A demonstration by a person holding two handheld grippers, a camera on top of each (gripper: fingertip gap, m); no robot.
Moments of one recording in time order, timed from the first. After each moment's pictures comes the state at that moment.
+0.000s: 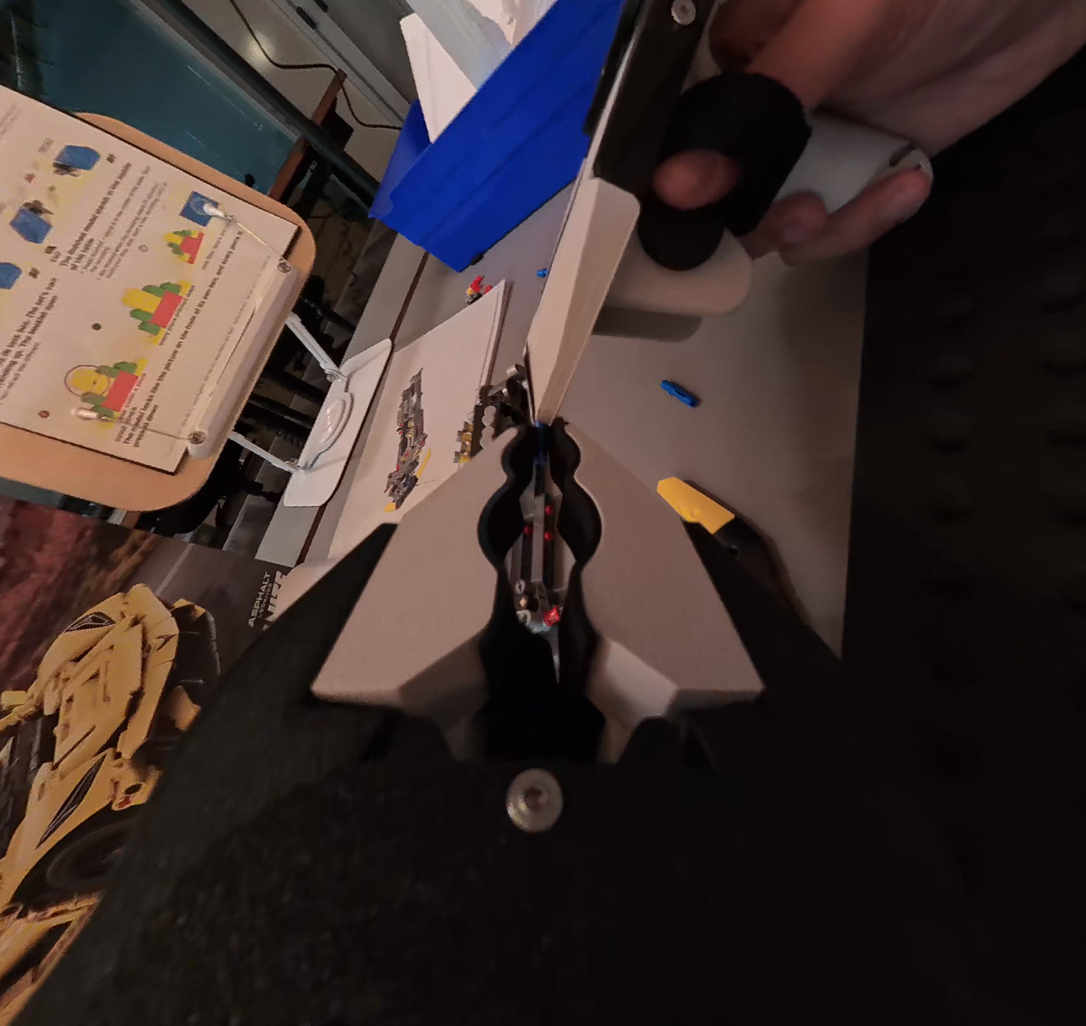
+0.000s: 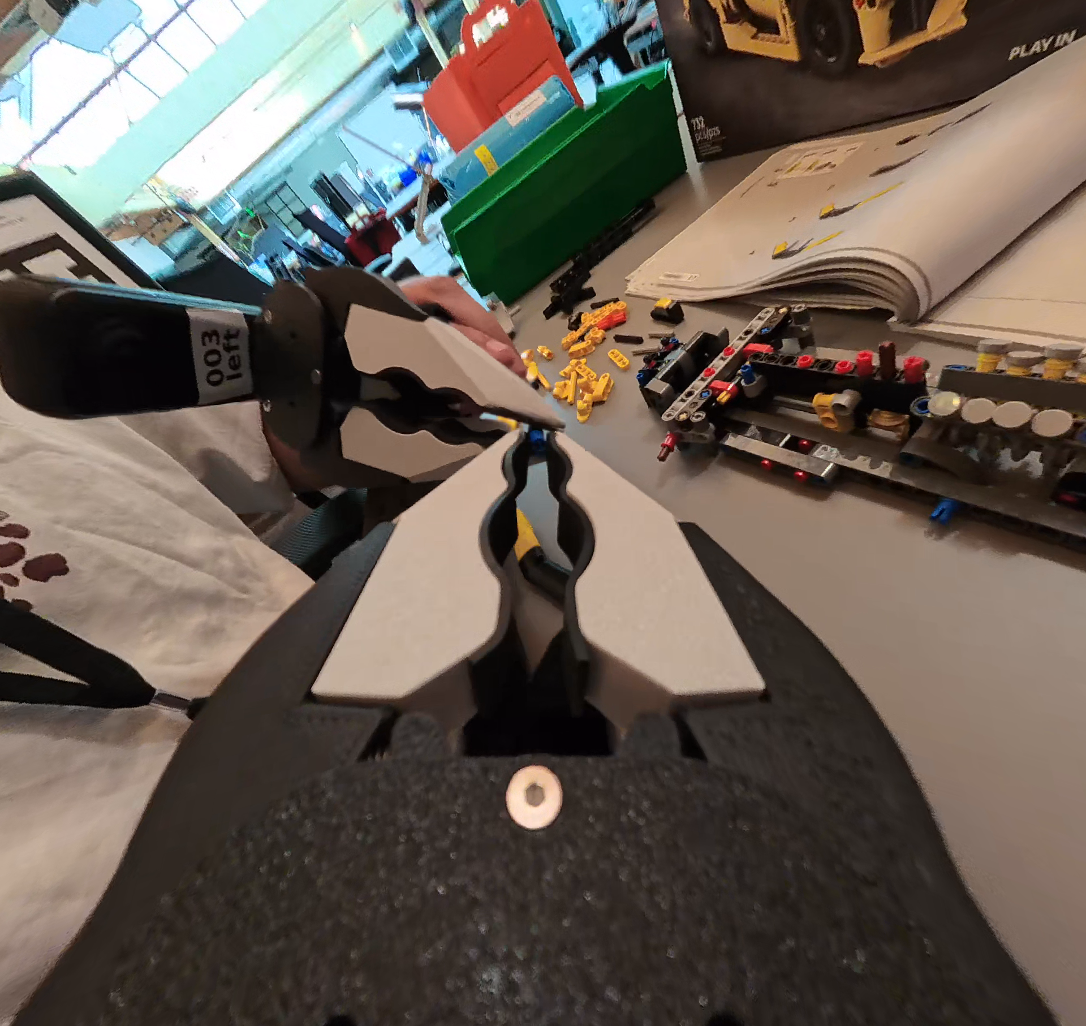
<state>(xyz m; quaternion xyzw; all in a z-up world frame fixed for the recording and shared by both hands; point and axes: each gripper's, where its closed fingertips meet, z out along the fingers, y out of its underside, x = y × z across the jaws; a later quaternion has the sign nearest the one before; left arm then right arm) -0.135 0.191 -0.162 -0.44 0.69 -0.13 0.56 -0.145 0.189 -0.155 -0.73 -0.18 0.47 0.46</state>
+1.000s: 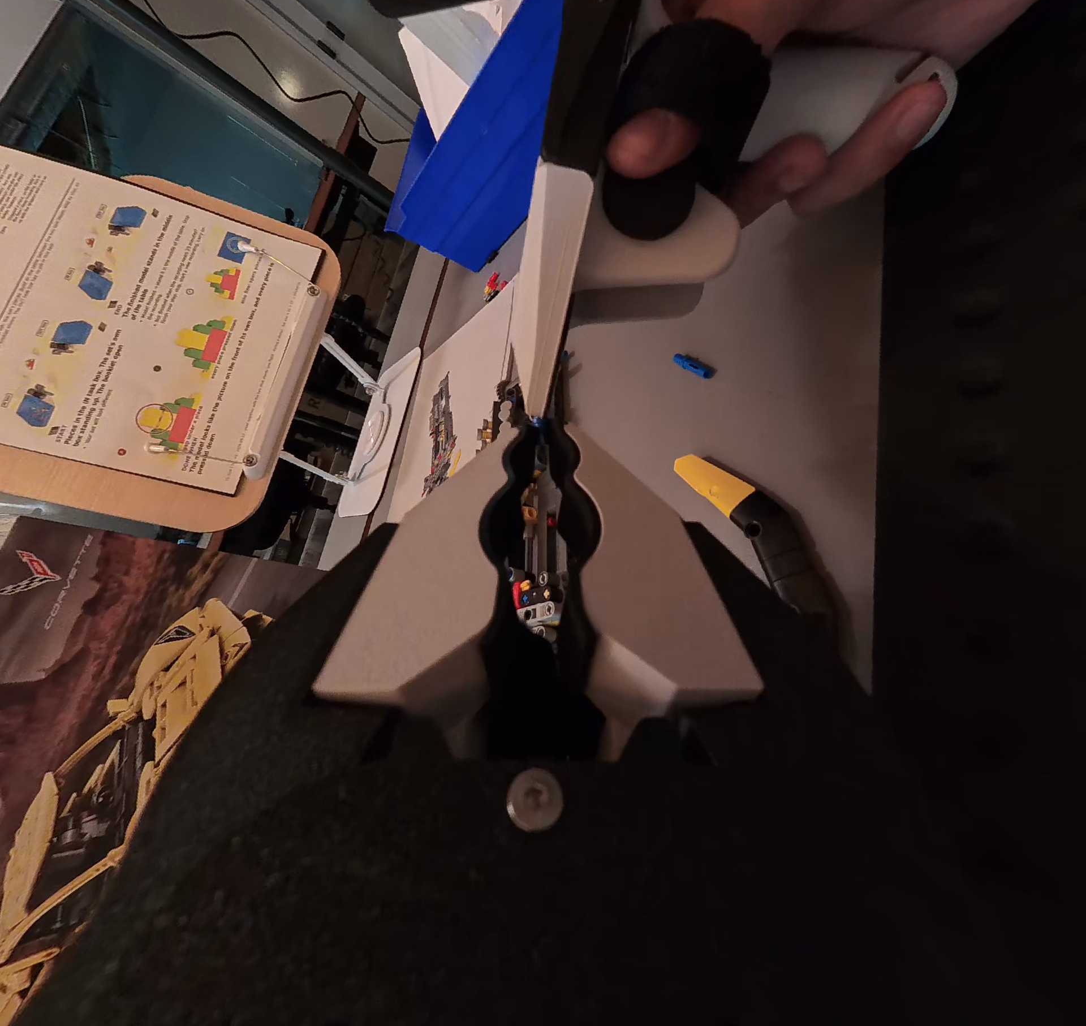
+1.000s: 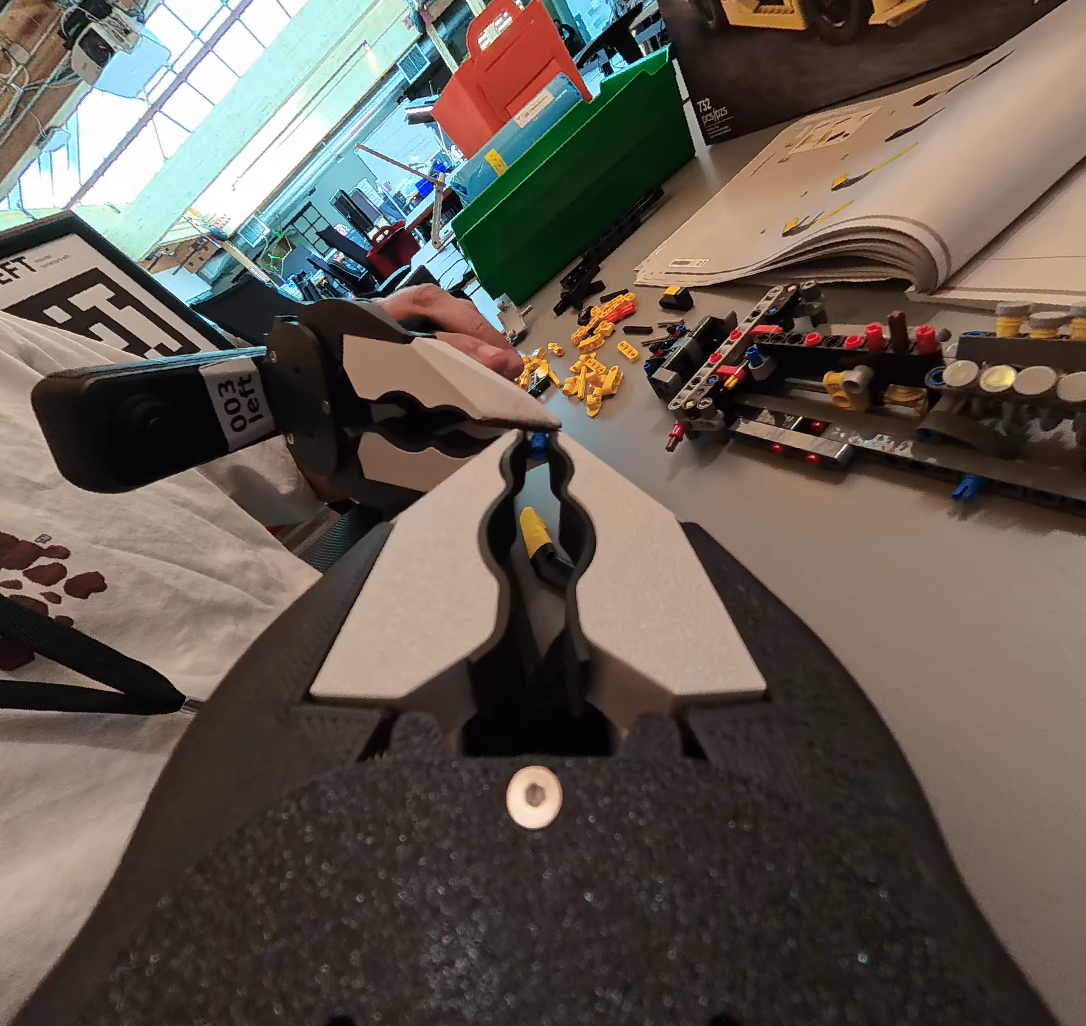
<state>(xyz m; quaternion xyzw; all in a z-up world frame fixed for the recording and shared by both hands) -0.136 0.193 -0.165 -0.40 0.70 -0.08 0.58 -0.145 0.189 -0.158 -0.73 -0.16 0.49 0.44</state>
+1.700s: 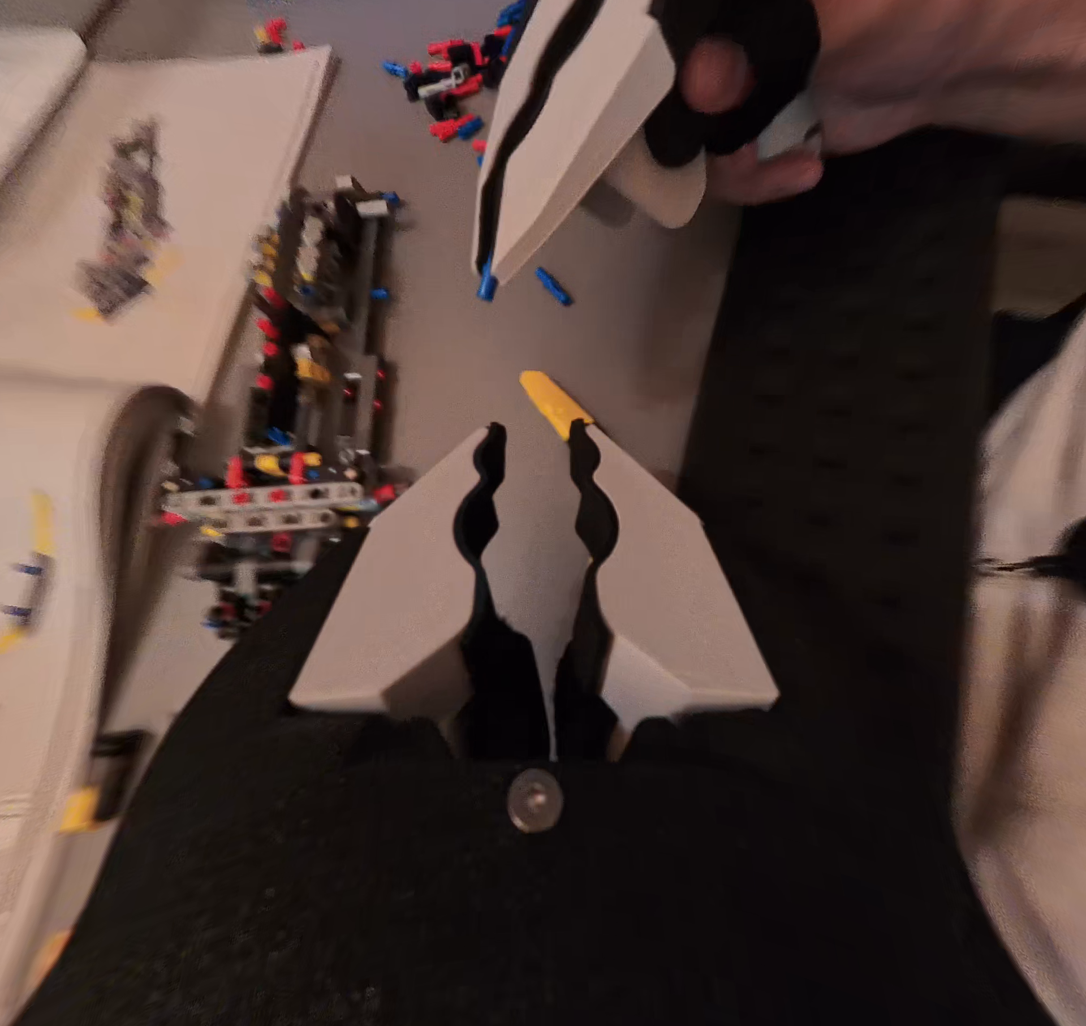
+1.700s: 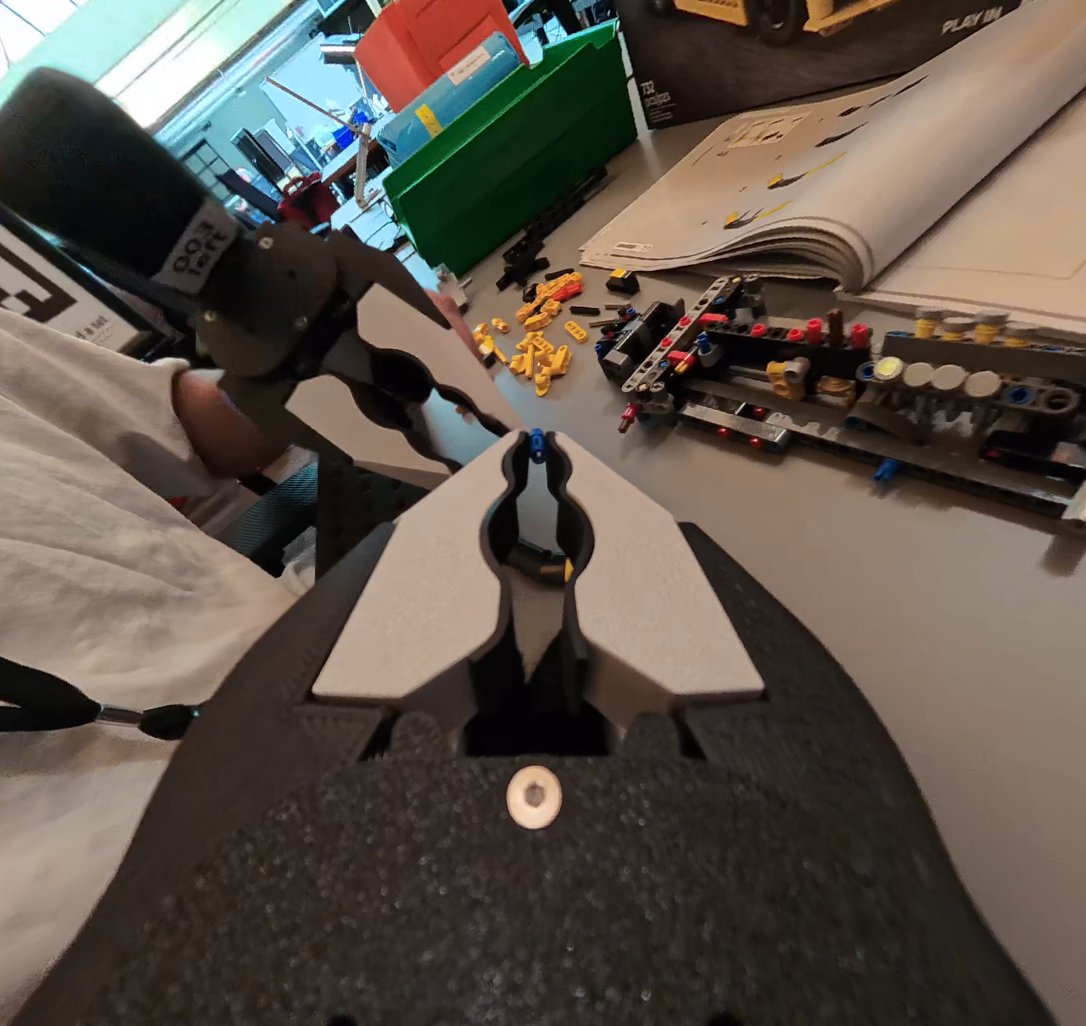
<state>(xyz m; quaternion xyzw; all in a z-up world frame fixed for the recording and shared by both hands) -0.165 0.177 -0.204 -0.61 0.67 -0.25 0.35 -0.138 0.191 -0.169 -0.77 -0.18 0.42 0.45</state>
